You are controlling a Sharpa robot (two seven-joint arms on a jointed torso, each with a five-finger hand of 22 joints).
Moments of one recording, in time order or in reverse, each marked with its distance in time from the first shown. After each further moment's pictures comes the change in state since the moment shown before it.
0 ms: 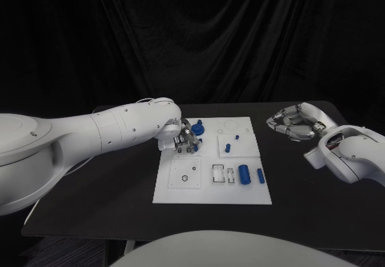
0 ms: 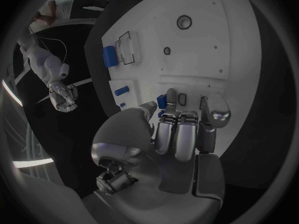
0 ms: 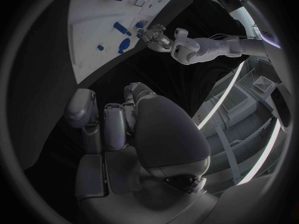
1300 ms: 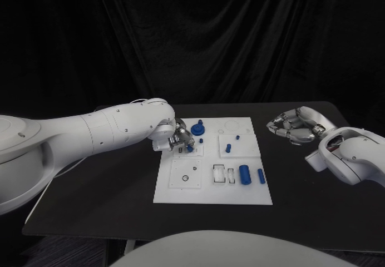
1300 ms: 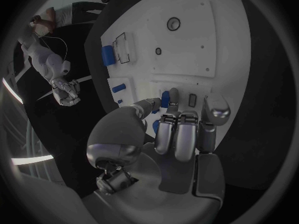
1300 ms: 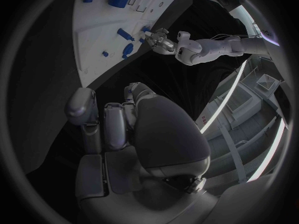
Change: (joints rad) left arm -0.001 -0.052 0.000 0.031 0.000 -0.017 0.015; left_hand -0.057 -0.063 0.297 -0.177 0.245 0.031 0.002 -0.043 0.132 0.000 0.000 0.000 0.000 0.000 0.000 0.000 0.000 0.000 -0.007 -0.007 -0.028 0.014; right arm -0.007 0.000 0.000 -0.007 0.000 0.037 -0.039; right_hand 0.000 0.000 0.003 -0.003 0.012 0.000 0.000 0.000 0.001 -0.011 -0.003 -0.010 -0.057 0.000 0.000 -0.018 0.000 0.000 -0.007 0.000 -0.028 0.000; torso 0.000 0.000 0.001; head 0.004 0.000
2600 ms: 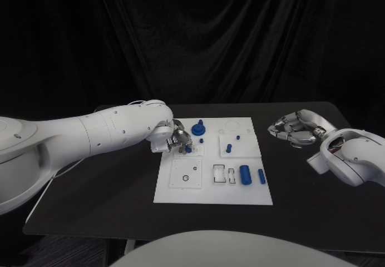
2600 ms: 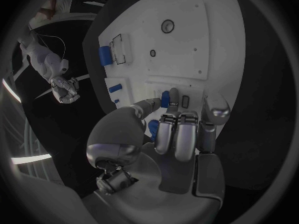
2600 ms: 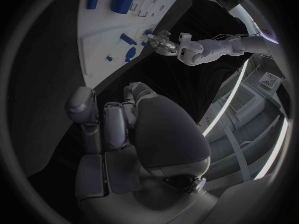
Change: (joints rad) left arm -0.007 -0.021 0.000 0.020 0.000 -0.015 -0.021; left_hand -0.026 0.002 0.026 -0.009 -0.040 0.005 0.001 -0.016 0.009 0.000 0.000 0.000 0.000 0.000 0.000 0.000 0.000 0.000 0.000 0.000 -0.006 -0.001; right arm -0.003 -0.005 0.000 -0.003 0.000 0.035 -0.030; right_hand -0.003 -0.003 0.008 -0.003 0.004 0.000 0.000 0.000 0.001 -0.016 0.001 -0.016 -0.037 0.000 0.000 -0.016 -0.005 0.000 -0.007 0.001 -0.028 0.000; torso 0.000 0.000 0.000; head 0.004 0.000
